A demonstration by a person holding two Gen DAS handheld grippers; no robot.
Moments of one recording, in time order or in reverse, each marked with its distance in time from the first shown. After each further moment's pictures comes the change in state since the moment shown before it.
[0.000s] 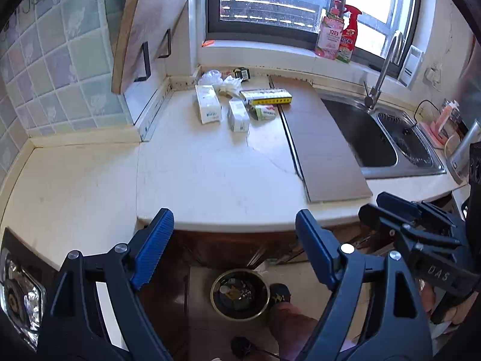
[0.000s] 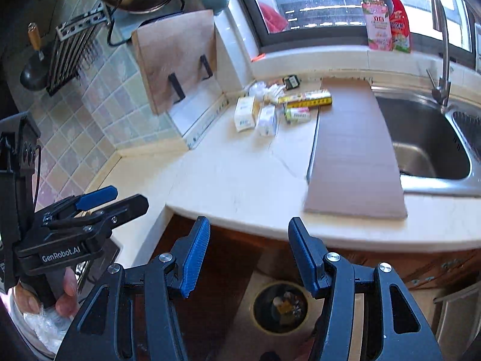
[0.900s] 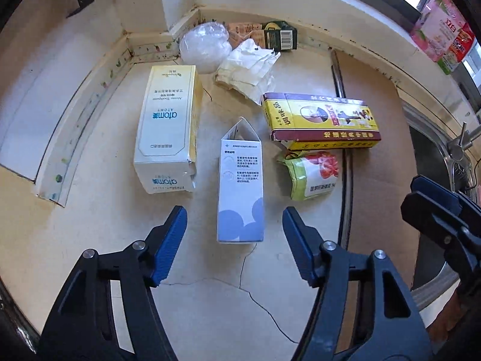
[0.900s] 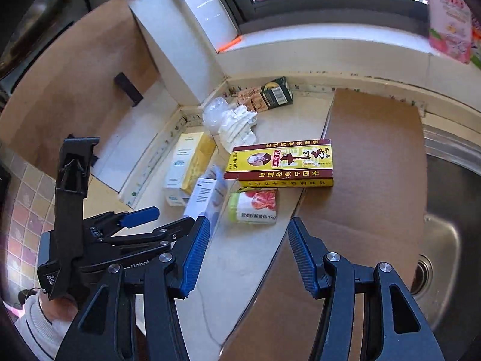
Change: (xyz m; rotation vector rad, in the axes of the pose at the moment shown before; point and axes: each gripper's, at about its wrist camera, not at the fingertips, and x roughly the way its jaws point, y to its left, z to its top) left arm 0.354 -0.014 0.196 -0.202 0.329 0.121; right arm 0.283 -0.179 0.269 -0.056 0.245 0.120
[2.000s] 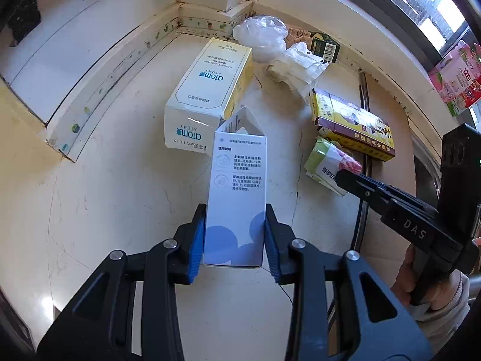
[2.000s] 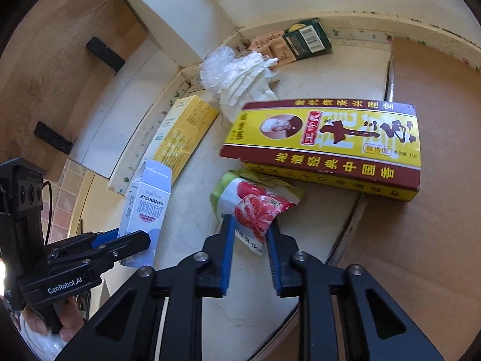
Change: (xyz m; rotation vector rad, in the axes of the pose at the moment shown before) left arm -0.008 0.069 -0.033 -0.198 -0.028 -0.071; right arm 0.125 -0.005 0.012 -0.031 0.124 0.157
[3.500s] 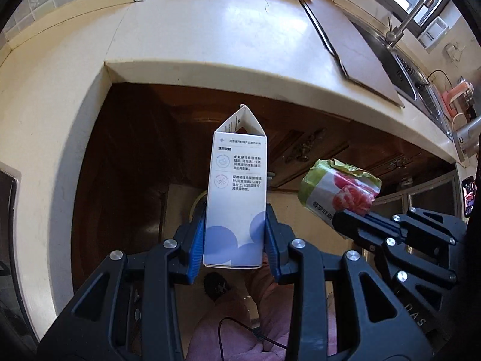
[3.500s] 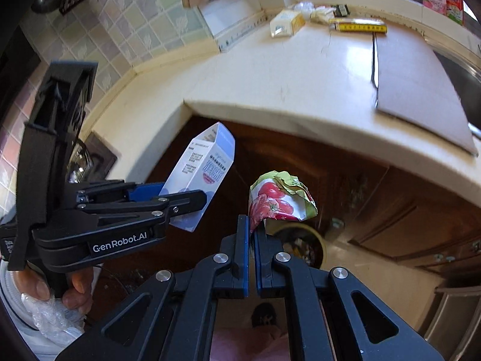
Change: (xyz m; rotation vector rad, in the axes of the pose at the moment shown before) left arm -0.099 0.135 -0.354 0.311 0.073 -0.096; right arm -0.059 0.278 -0.440 -0.047 -0.042 -0.223
